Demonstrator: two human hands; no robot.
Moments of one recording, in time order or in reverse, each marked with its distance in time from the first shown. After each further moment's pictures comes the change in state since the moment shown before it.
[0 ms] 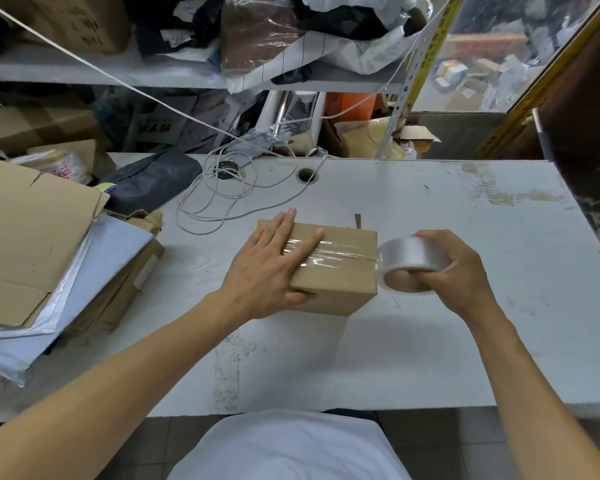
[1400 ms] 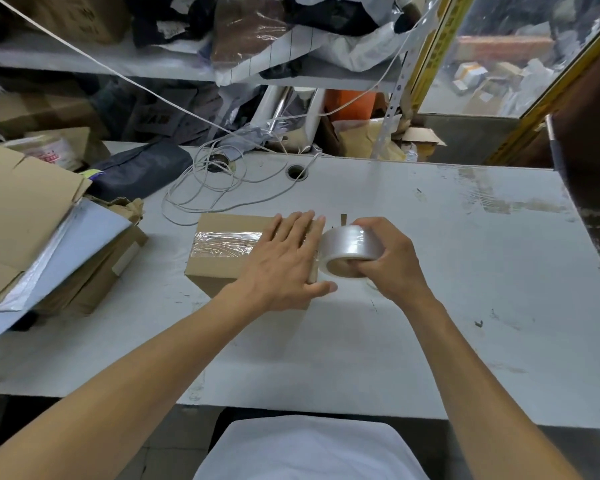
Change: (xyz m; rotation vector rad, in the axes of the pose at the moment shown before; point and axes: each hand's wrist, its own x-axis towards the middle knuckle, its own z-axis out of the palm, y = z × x) left_hand 0.047 0.073 0.000 0.001 -0.064 -0.114; right_hand 0.030 -0.002 0.024 0.043 -0.137 -0.149
